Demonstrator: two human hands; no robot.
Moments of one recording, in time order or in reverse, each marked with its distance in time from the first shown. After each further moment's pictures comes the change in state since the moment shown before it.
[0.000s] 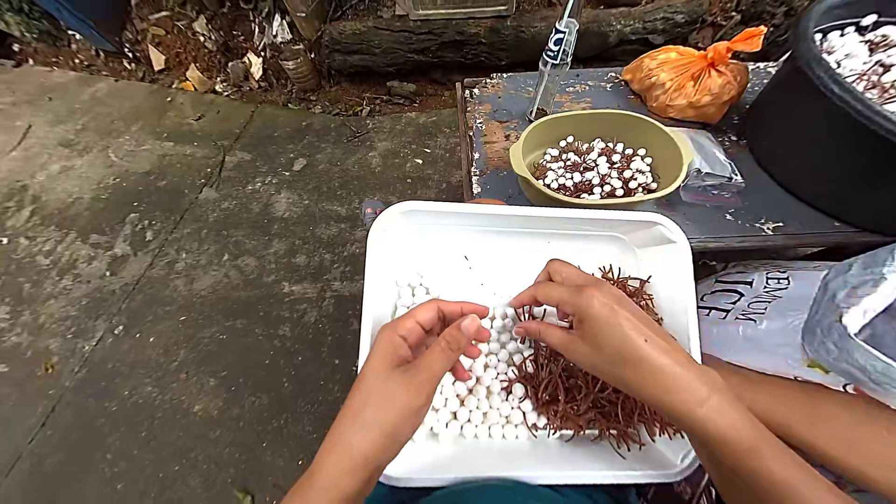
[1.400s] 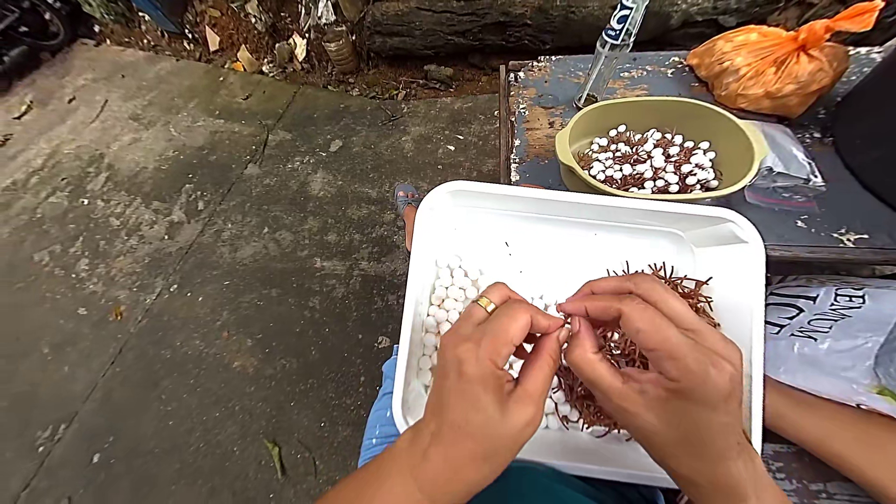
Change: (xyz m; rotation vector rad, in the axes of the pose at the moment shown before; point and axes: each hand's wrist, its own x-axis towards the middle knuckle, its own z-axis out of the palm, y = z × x) left_hand -0.004 -0.010 0.033 0.434 0.201 0.633; right_hand -0.012 -0.046 0.014 0.146 0.548 -0.148
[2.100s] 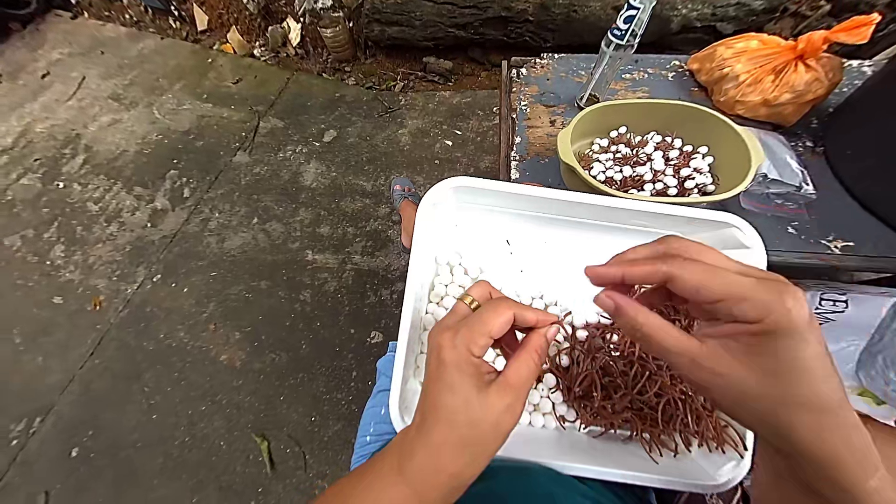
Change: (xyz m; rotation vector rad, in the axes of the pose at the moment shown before) left_hand -0.005 -0.004 -0.001 -0.154 0.047 -0.158; right_hand 0.028 0.024 -0.039 0.105 -0.232 0.101
